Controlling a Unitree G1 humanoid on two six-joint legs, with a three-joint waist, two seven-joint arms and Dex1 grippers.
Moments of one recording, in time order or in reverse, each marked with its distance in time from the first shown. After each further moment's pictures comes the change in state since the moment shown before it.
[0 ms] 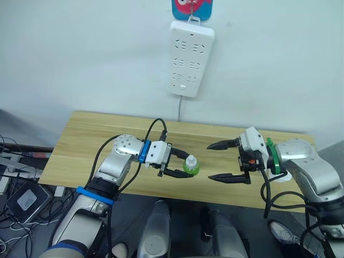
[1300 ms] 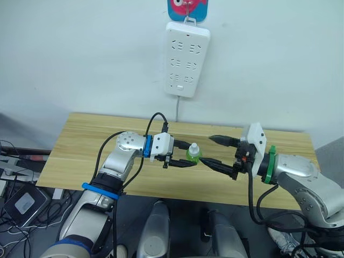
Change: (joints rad) left arm -0.023 -0.027 0.005 0.045 0.024 -0.007 0.060; right arm 0.060 0.157 -0.047 -0.220 0.118 0.240 -0.435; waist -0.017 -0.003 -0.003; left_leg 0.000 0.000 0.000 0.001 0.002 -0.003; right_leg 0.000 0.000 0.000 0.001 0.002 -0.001
